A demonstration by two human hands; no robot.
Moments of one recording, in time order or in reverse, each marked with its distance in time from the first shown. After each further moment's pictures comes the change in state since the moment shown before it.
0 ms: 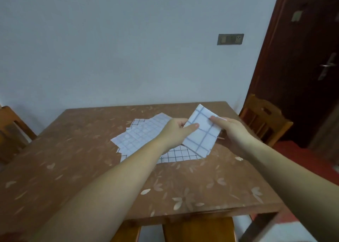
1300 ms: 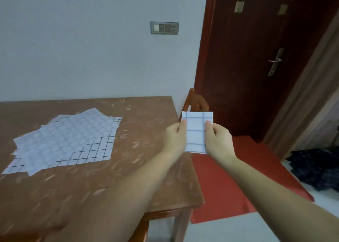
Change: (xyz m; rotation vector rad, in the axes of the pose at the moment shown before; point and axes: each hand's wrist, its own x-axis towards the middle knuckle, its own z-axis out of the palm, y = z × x) left_hand 0.171 0.056 0.444 -0.077 0.383 -0.039; right_hand 0.029 0.042 -0.406 -0.565 0.438 -0.253
